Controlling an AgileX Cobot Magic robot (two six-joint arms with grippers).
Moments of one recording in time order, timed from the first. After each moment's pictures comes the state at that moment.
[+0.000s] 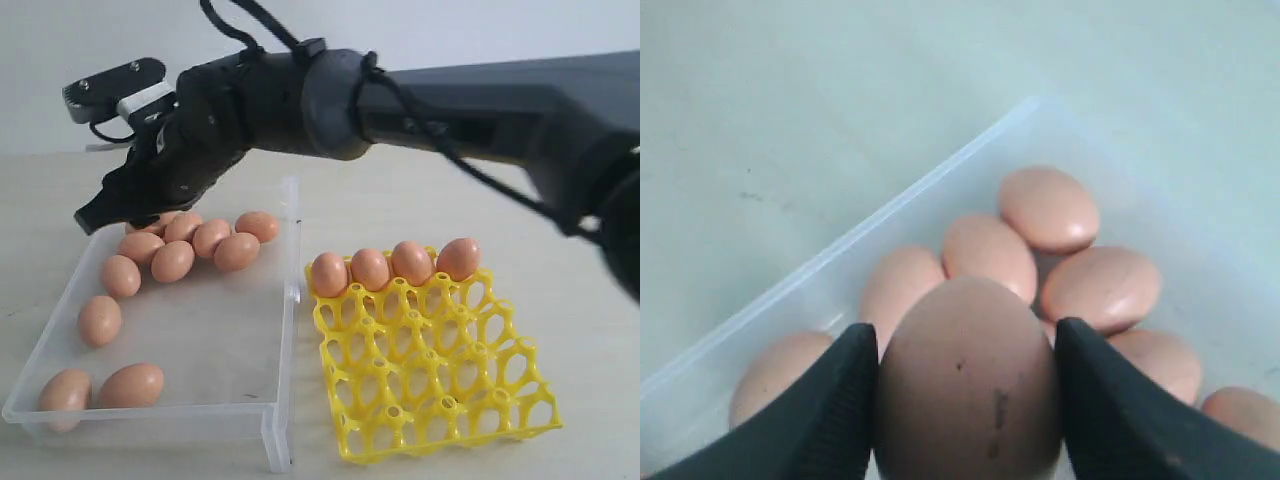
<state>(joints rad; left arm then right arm) 0.04 0.01 0.00 0.10 0.39 0.03 0.84 2.21 -1.84 0.06 0.48 -0.06</state>
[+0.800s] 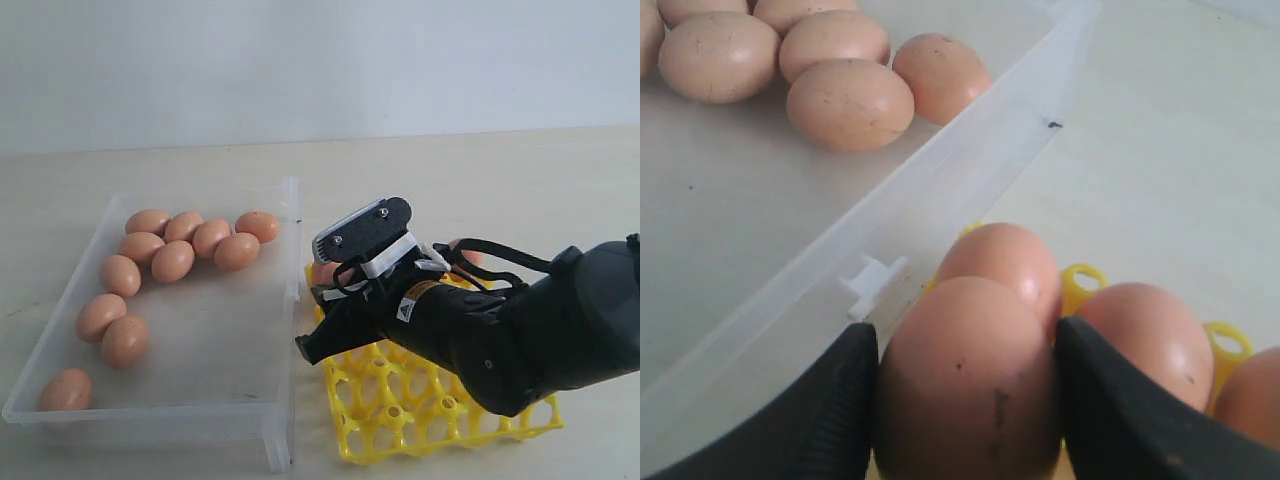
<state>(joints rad) 0.04 0.01 0.00 0.10 0.39 0.03 0.75 1.88 -0.66 0.32 -0.57 -0.28</state>
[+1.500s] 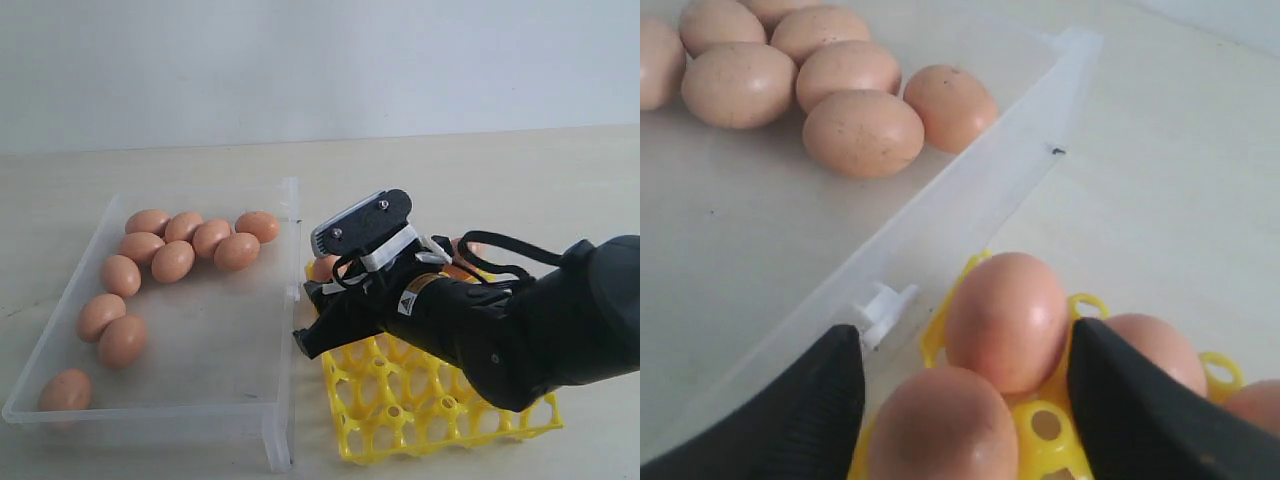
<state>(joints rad) 0.04 0.01 0.00 0.10 0.39 0.03 0.75 1.84 -0.66 0.30 -0.56 -0.28</state>
